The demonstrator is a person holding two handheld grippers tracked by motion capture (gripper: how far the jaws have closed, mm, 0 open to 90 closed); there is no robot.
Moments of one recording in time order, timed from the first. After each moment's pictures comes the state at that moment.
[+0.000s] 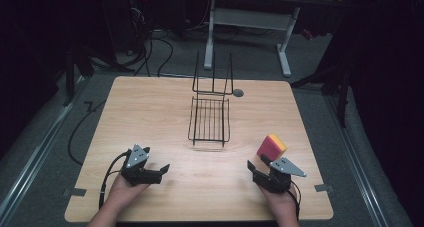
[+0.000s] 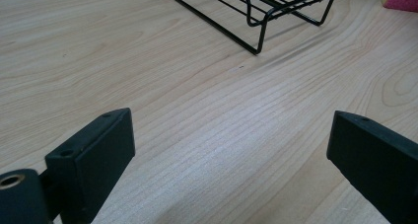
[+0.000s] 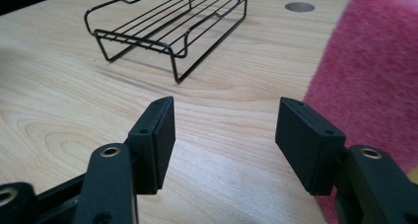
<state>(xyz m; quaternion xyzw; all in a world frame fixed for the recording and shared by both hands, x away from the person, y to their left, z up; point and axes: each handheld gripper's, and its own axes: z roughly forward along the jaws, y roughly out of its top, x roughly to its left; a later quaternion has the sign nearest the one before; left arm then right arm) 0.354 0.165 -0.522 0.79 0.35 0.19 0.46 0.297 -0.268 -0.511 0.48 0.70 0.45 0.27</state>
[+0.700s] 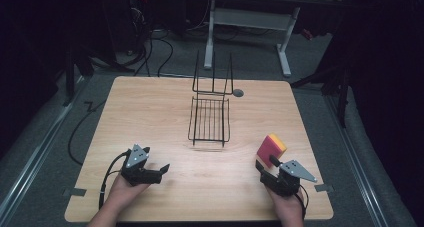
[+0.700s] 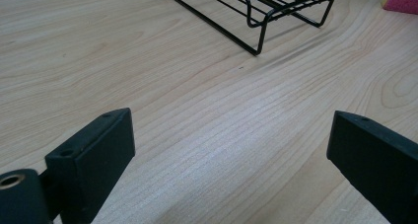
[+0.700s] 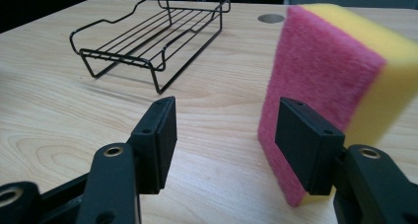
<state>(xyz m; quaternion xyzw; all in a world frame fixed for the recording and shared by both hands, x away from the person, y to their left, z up) 0.354 0.165 -0.521 0.79 0.35 0.19 0.46 0.283 -0.283 -0.502 0.51 0.67 0.46 0.29</state>
